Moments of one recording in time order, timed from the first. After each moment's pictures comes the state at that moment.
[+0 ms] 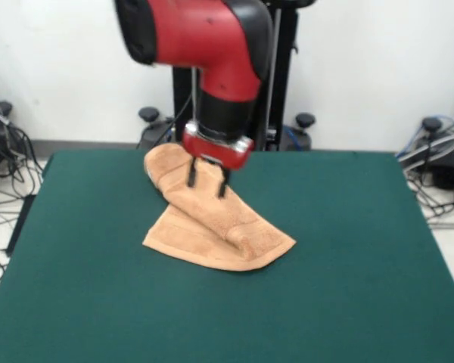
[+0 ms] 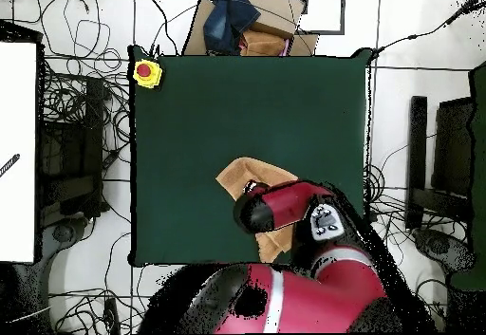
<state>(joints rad) -0.32 -0.42 0.02 1.70 -0.68 0.21 2.44</state>
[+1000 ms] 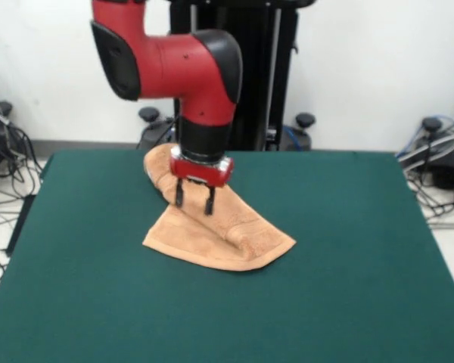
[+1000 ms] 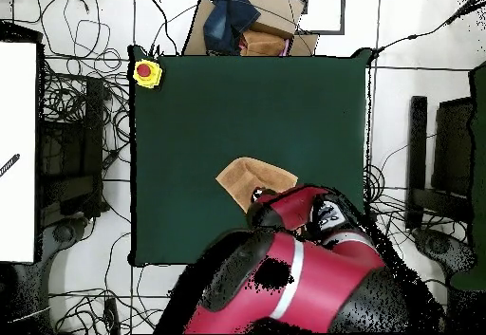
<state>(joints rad) -0.35 -0.24 0.02 1.61 -0.84 0.07 2.44</state>
